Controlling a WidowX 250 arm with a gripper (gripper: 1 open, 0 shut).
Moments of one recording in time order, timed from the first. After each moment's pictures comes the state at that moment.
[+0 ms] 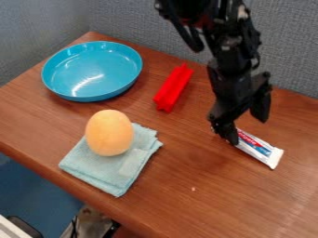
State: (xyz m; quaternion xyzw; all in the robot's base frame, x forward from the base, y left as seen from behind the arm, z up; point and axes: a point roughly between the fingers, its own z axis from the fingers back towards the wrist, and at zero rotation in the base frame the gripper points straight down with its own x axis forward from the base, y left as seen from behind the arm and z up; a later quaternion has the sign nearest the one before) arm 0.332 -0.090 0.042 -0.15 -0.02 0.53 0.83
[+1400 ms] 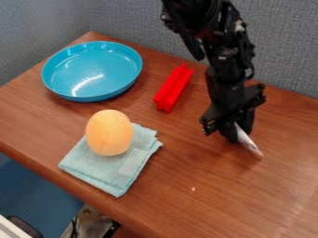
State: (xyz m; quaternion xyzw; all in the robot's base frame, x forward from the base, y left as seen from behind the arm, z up) arm 0.339 -0.076 0.023 -0.12 -0.01 0.49 0.87
